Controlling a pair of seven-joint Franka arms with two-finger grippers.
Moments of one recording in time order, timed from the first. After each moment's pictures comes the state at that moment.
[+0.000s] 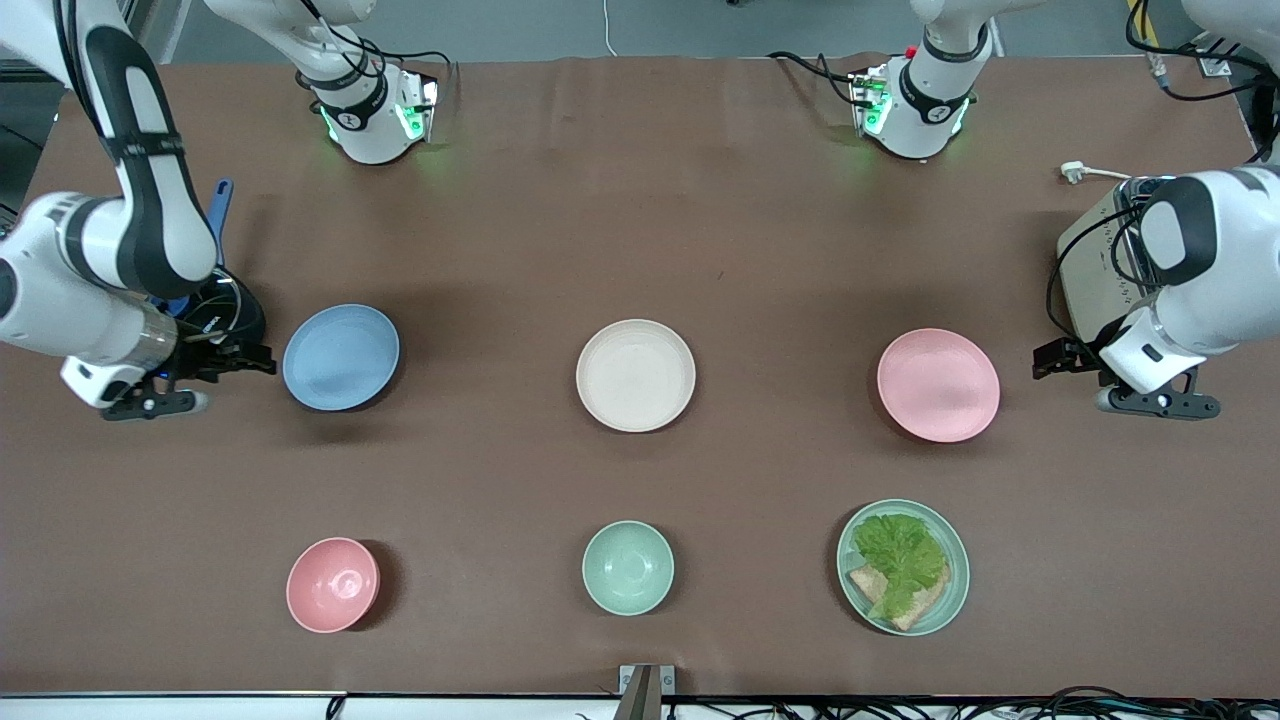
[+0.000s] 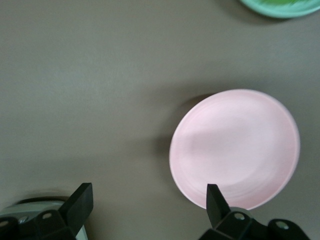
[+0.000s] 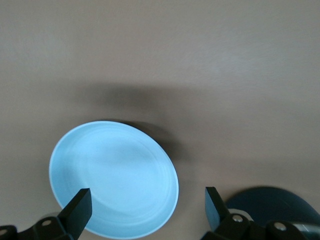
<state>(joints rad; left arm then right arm) 0.27 0.24 -0.14 -2.03 0.00 2.24 0.27 -0.05 0.26 -0.11 -2.07 0.16 2.20 -0.42</state>
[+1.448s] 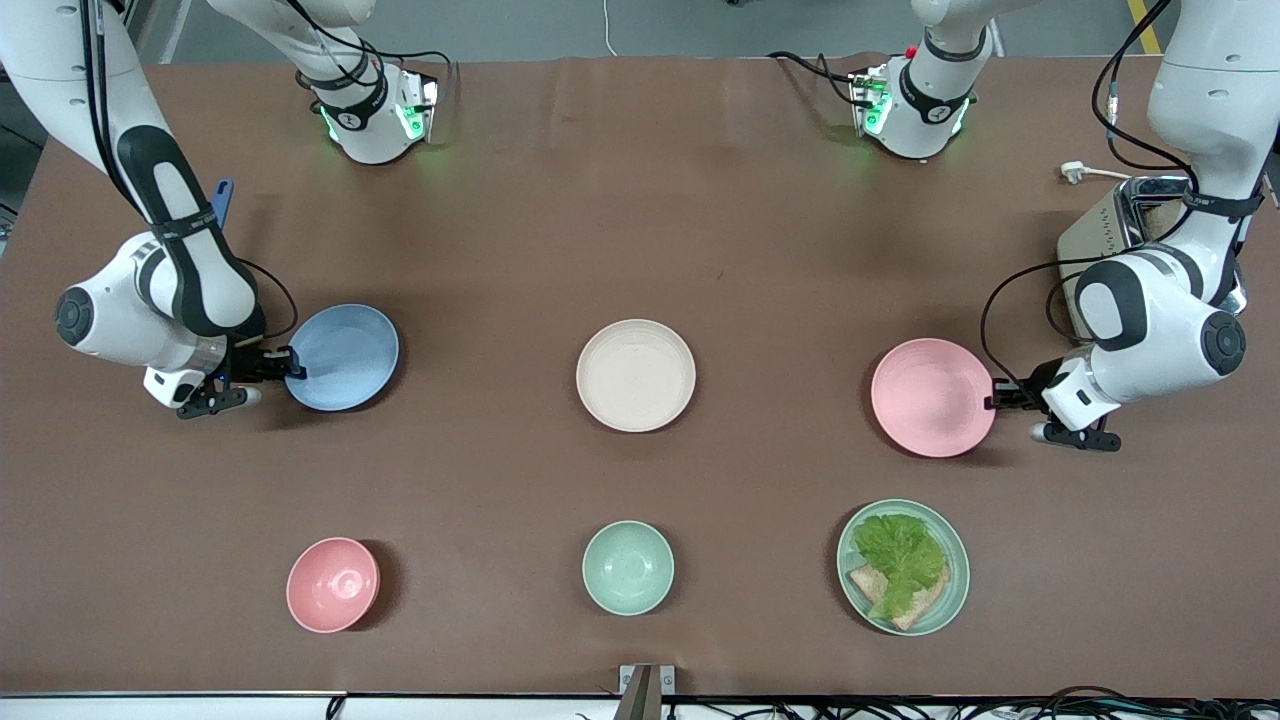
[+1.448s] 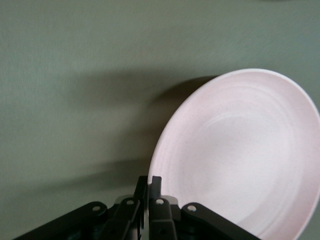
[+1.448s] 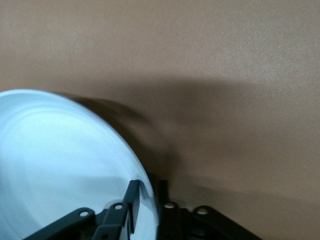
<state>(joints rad) 0.31 0.49 -0.20 -1.99 -0.20 2.38 0.41 -0.11 0.42 -0.11 -2.18 0.38 2.41 -0.68</state>
